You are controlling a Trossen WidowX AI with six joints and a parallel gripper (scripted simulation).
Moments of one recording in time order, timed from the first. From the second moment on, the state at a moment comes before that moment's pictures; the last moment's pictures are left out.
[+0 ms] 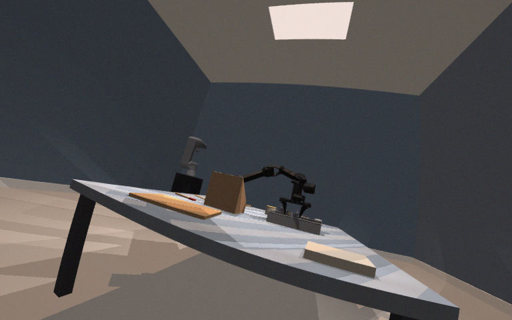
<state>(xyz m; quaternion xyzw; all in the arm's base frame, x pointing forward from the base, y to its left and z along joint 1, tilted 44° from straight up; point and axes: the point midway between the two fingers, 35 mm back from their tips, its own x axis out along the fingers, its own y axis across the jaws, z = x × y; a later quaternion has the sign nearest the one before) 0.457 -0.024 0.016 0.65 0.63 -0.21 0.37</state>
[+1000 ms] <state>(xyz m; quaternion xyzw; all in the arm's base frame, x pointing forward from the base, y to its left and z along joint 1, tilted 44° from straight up) 0.457 -0.008 0.000 0.65 0.63 -0.21 0.36</state>
